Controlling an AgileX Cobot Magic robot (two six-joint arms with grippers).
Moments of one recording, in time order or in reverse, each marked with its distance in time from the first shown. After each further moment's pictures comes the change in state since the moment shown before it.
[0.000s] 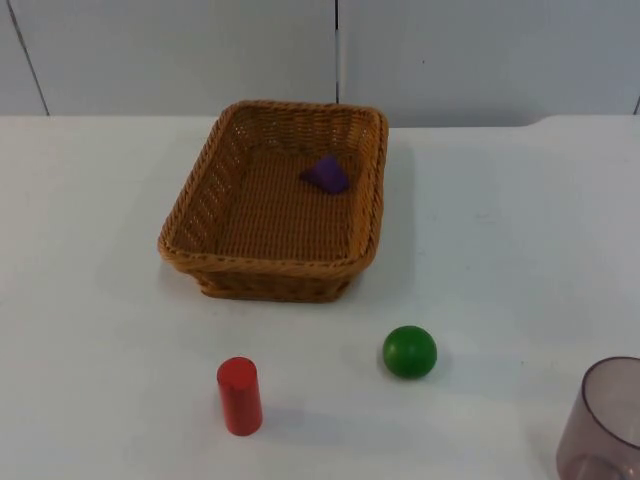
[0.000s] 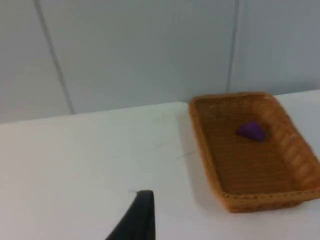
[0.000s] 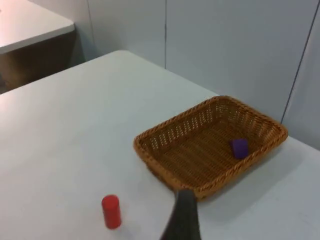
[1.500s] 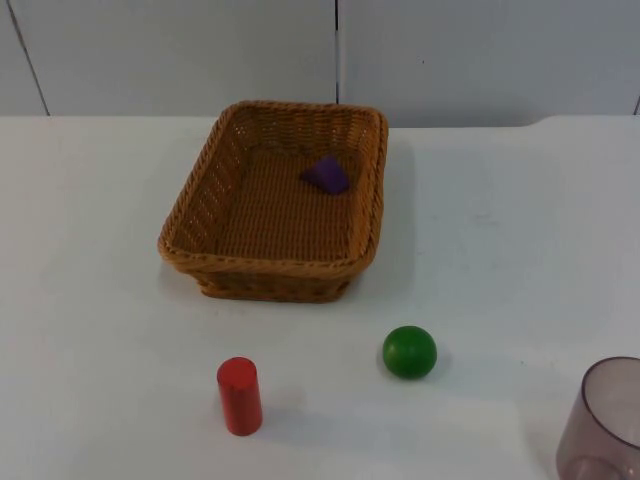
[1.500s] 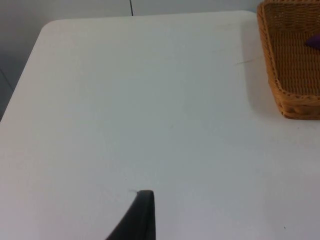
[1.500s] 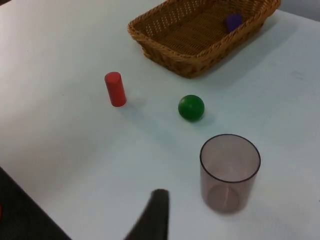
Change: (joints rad) right arm 0.000 -0.523 0.141 -0.135 0.557 0.243; left arm 0.000 -0.292 0.116 0.240 0.337 -0.197
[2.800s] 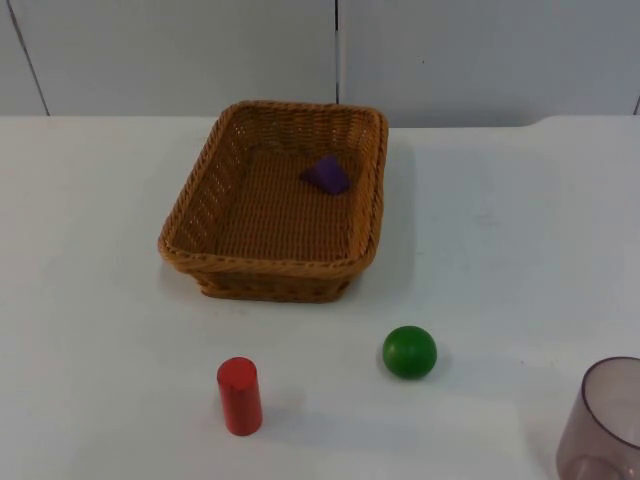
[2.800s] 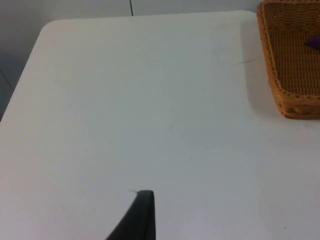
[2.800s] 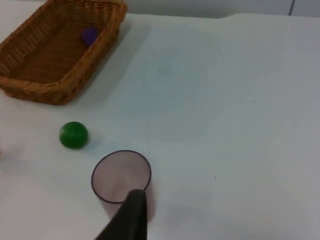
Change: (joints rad) right arm -0.496 0.000 0.000 0.002 -0.002 0.002; left arm 0.000 0.000 0.000 0.000 0.000 0.000
